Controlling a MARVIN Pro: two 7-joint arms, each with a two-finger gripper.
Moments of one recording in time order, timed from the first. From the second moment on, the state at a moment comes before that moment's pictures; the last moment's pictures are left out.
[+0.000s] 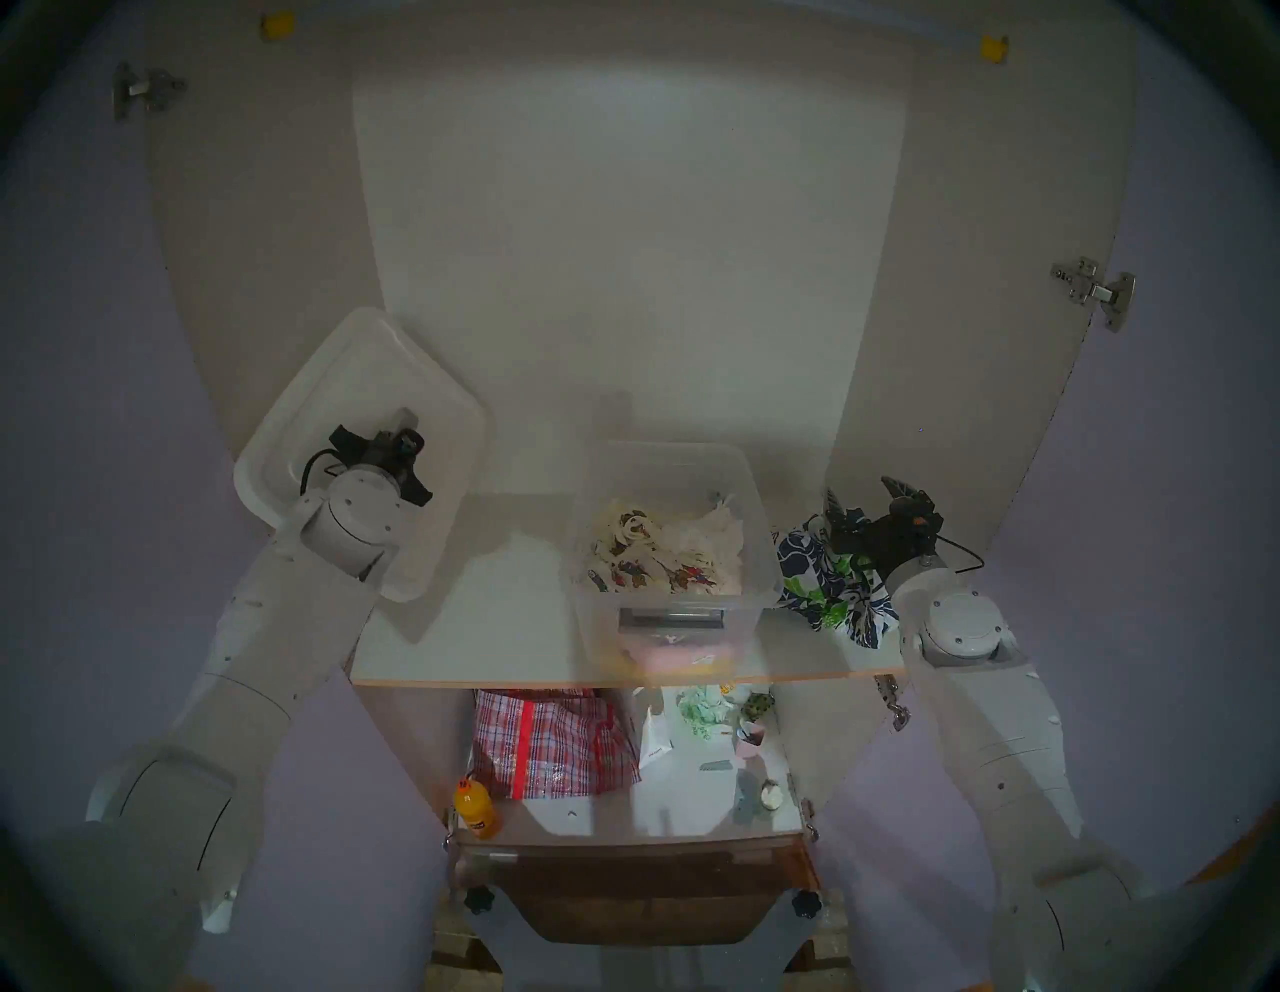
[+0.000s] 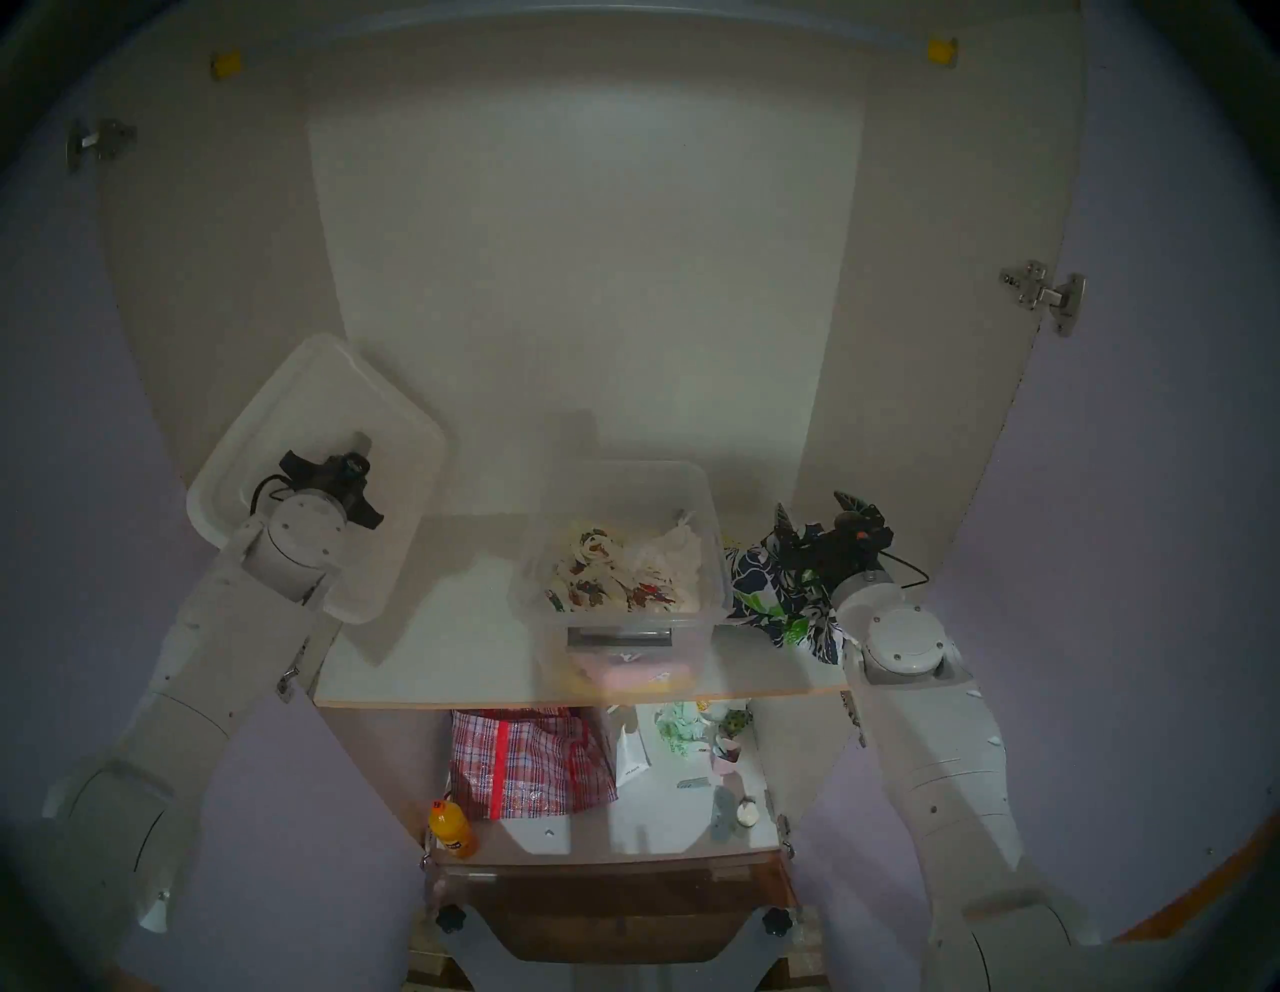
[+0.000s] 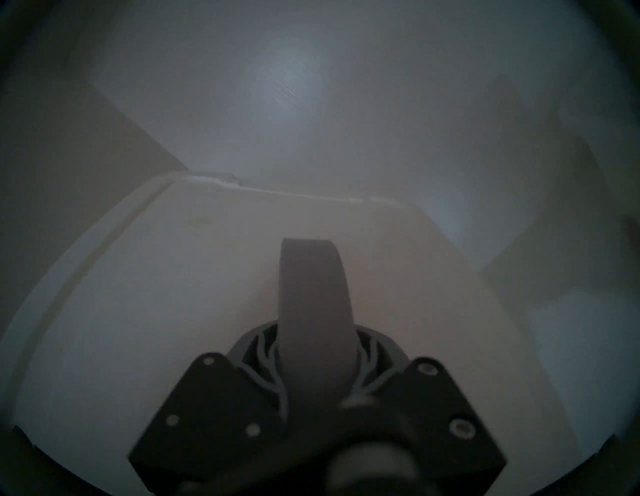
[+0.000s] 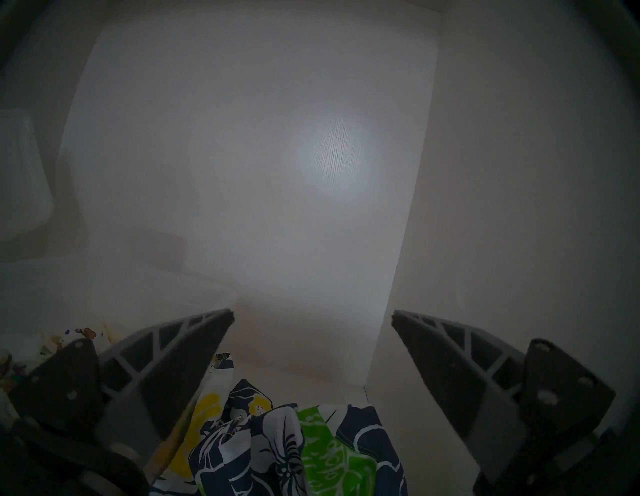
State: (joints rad) left arm 1.01 -1.08 -1.36 -1.23 0.22 0.31 -0.01; right arm -1.30 -1.27 1.58 -1.27 0.09 -0.19 0.17
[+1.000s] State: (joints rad) left arm 0.79 -1.49 -1.53 -1.04 -0.26 0.51 -0.01; right arm -1.29 -1.28 1.59 -1.27 0.10 -0.20 0.17
